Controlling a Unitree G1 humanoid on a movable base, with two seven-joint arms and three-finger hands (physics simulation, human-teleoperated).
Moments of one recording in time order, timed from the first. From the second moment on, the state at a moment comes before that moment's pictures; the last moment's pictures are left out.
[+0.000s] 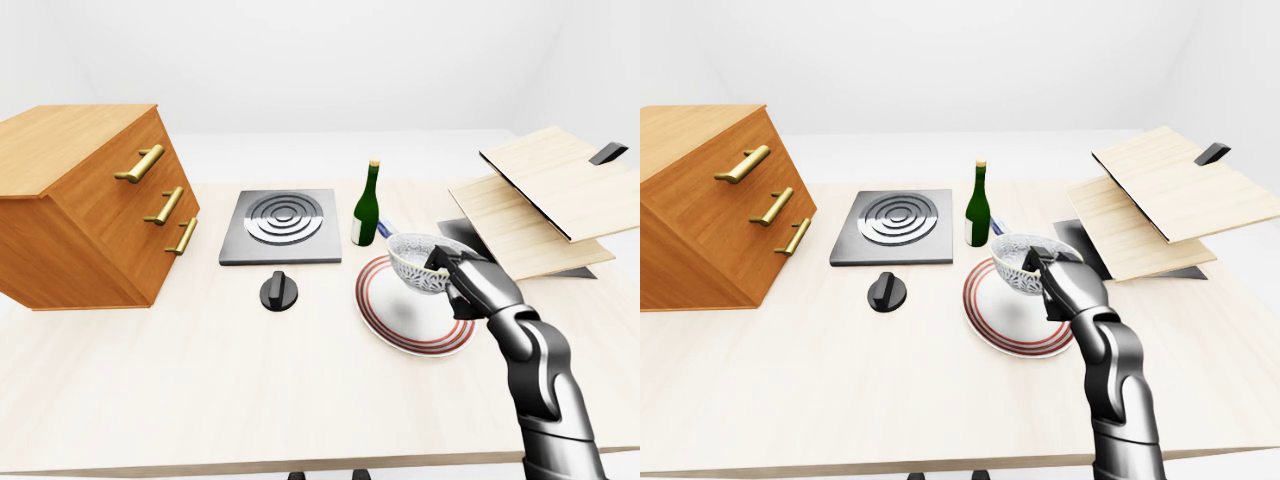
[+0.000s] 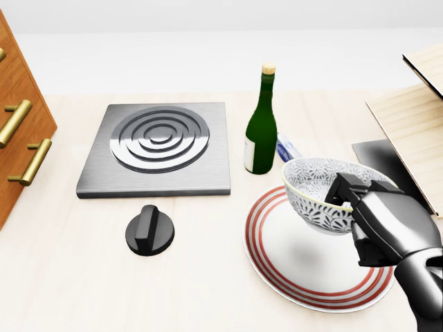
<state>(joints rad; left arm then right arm) 0.31 0.07 1.28 -0.42 -0.54 0.09 -0.12 -0.09 -0.28 -0.22 -0.19 -0.99 -0.09 0.48</state>
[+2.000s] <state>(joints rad) 0.31 0.07 1.28 -0.42 -0.54 0.09 -0.12 -0.05 -0.25 -0.18 -0.09 -1.08 -0.09 0.37</state>
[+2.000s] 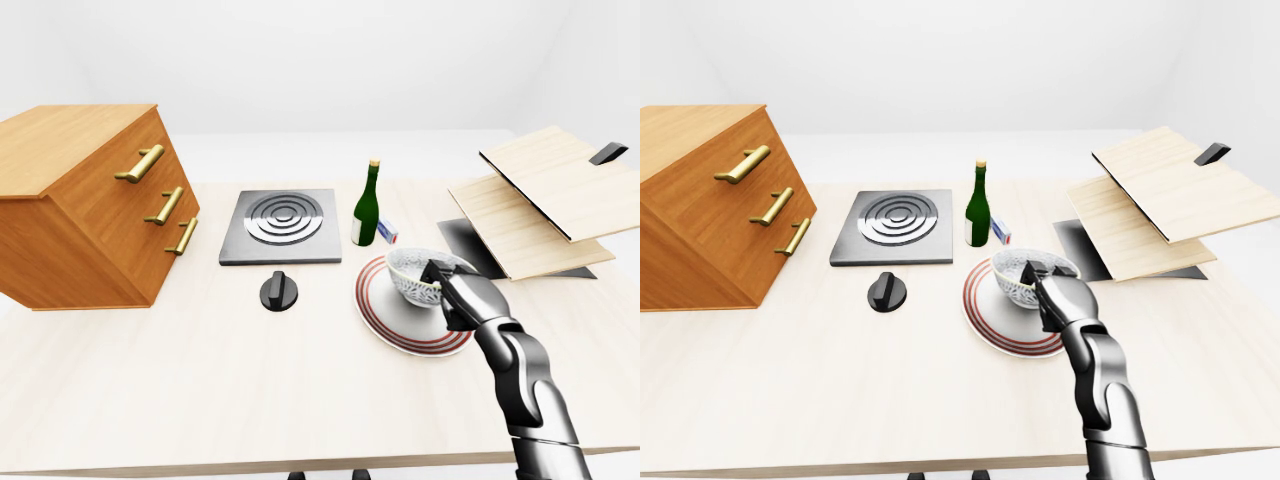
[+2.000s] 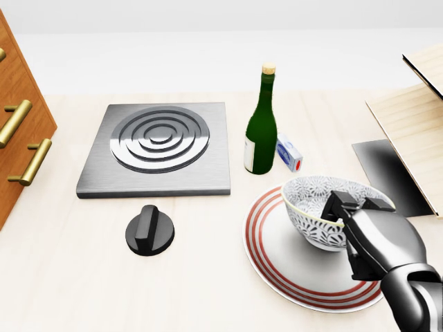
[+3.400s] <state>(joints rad) 0.31 0.07 1.28 -0.42 -0.54 0.09 -0.13 -0.04 -0.24 -0.16 -0.07 -1.11 -0.09 0.31</state>
